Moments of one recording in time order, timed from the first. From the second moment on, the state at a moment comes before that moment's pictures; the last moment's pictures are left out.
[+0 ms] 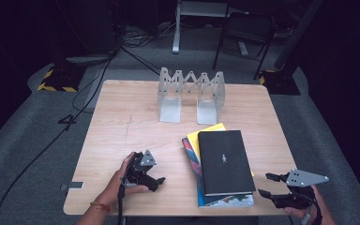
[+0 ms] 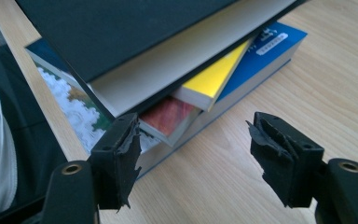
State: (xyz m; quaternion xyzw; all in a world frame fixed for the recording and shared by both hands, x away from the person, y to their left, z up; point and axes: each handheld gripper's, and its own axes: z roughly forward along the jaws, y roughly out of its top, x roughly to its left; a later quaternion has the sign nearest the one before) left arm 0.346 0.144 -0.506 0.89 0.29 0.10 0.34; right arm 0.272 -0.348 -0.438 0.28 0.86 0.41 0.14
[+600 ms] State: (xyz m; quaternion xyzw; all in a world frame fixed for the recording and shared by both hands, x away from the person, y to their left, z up) left arm 0.348 0.133 -0.504 0.89 0.29 0.11 0.33; right arm 0.295 -0.317 -0.409 0.27 0.85 0.44 0.13
